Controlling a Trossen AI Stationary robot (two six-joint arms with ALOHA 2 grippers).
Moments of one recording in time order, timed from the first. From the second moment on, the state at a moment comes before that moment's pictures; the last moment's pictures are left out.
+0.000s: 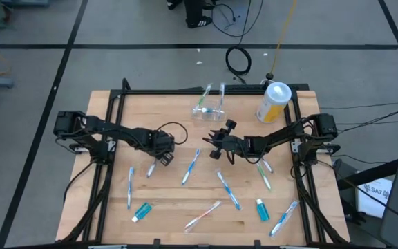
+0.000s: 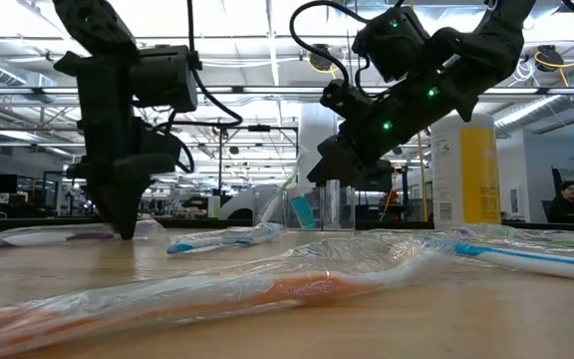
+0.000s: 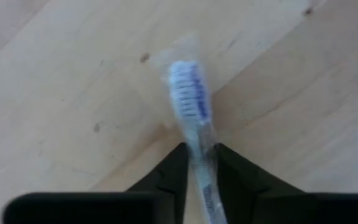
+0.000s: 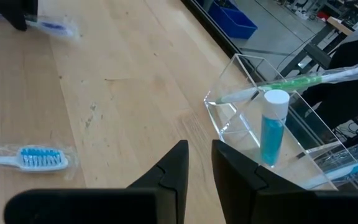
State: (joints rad) left arm 0.06 1.58 0.73 -0.60 -0.19 -0.79; right arm 0.01 1.75 0.75 0.51 0.62 -0.09
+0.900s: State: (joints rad) left arm 0.16 1.31 0.73 0.18 -0.15 -0.27; right arm 0.01 1.75 0.75 0.52 0.62 0.12
